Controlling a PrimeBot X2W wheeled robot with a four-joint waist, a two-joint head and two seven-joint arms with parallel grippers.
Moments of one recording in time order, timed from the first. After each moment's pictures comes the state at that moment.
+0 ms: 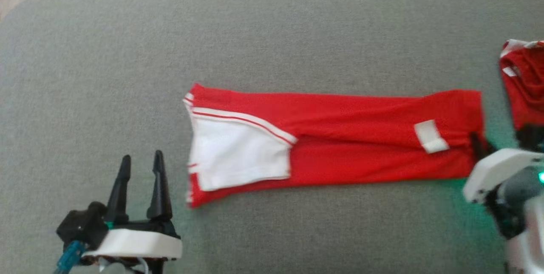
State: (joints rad) left arm -0.03 0.36 -0.46 -0.01 -0.74 0.22 -0.25; right arm -0.22 -0.15 -0.15 0.39 0.20 0.13 0.32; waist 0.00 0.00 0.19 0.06
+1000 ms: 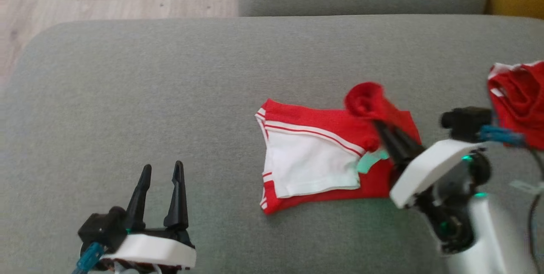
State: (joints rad) left arm -0.02 0.34 -0.52 0.03 -0.73 0.21 -0.23; right arm -0.13 -0.06 0.11 -0.06 0.49 0.13 0.52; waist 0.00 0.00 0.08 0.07
